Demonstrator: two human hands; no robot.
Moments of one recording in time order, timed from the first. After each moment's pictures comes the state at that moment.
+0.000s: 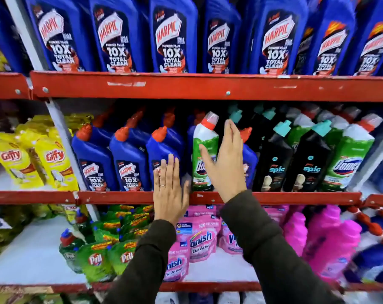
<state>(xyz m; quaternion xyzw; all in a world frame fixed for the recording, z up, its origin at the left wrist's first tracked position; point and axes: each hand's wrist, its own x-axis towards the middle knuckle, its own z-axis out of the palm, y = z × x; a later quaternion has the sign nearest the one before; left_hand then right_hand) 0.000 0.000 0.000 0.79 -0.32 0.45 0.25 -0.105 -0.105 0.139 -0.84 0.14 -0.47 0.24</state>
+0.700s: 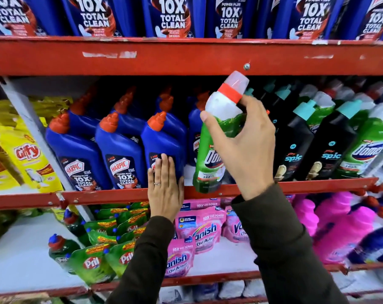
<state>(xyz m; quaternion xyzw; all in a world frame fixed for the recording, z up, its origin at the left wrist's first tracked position) 0.050 -0.001 -0.036 0.76 -0.33 0.50 0.24 -0.105 -0.090 0.173 -0.77 0.18 -0.55 0.26</state>
